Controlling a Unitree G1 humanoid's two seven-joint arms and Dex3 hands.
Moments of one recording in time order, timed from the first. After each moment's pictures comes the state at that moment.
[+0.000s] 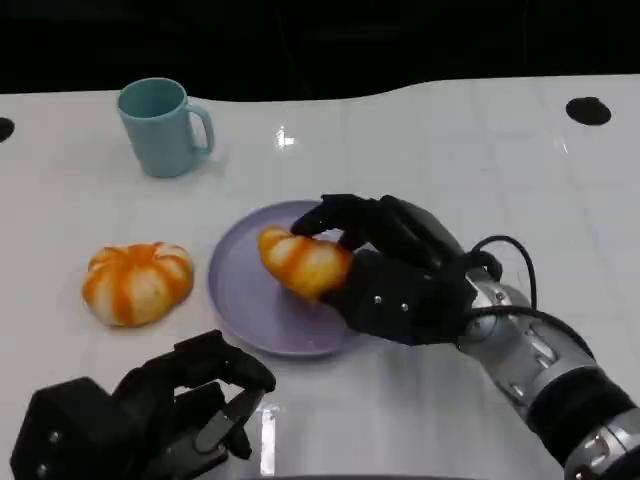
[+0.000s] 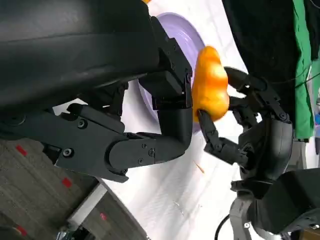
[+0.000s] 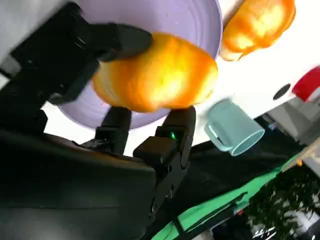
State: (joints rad) left arm 0.25 0.13 -0.07 -0.32 -0.12 0.22 -0.25; right arm -0.71 0.03 0.37 0.86 -0.48 -0.30 -0.04
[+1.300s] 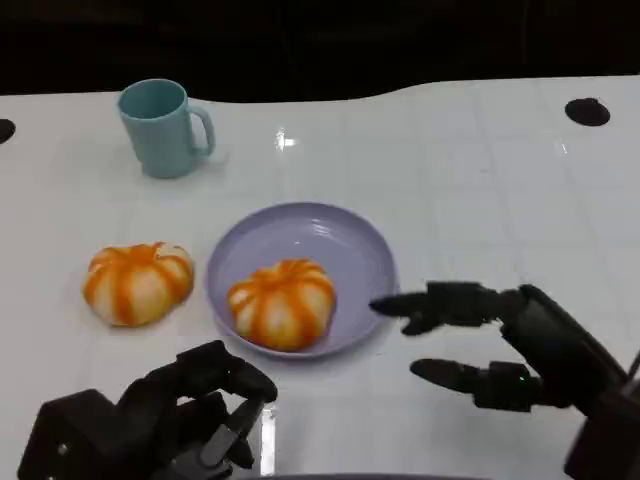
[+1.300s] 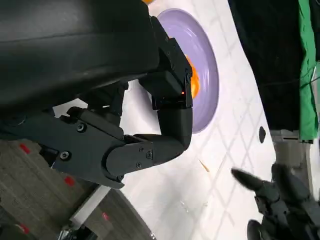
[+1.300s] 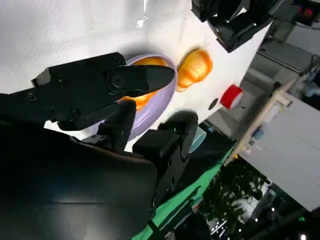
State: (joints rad) left arm 0.26 0.11 -0.08 -0.29 -0.10 0.19 -0.24; right arm -0.04 -0.23 0.17 -0.01 -0.15 -0.40 0.30
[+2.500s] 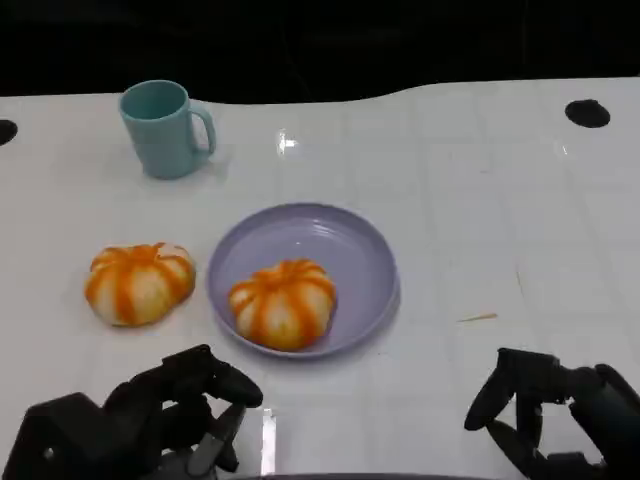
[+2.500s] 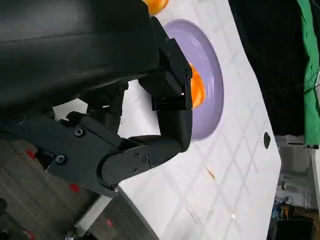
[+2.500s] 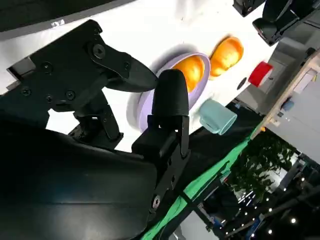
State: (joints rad) left arm 0.28 0.14 -0.05 -0.29 -0.11 0.18 -0.25; right arm 0.22 -0.26 0.08 -0.07 -0.23 -0.51 0.15
